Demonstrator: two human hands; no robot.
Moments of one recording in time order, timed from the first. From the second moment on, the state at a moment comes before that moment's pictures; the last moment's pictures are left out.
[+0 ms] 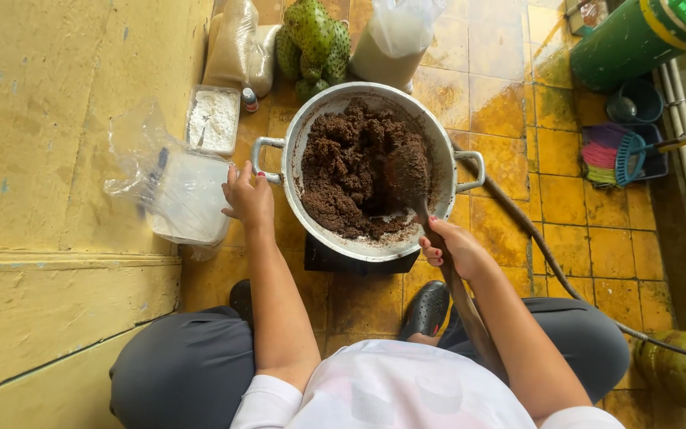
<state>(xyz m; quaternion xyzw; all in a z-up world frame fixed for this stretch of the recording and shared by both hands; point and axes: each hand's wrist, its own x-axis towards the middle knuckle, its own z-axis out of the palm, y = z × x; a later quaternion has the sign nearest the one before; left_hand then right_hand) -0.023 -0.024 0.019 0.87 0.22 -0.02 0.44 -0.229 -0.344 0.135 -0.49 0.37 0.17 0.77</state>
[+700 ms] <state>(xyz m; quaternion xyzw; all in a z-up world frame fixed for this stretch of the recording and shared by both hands) -0.012 -0.023 0.010 0.85 0.23 -0.07 0.47 -0.178 -0.385 0.268 -0.88 0.13 0.44 -0.12</state>
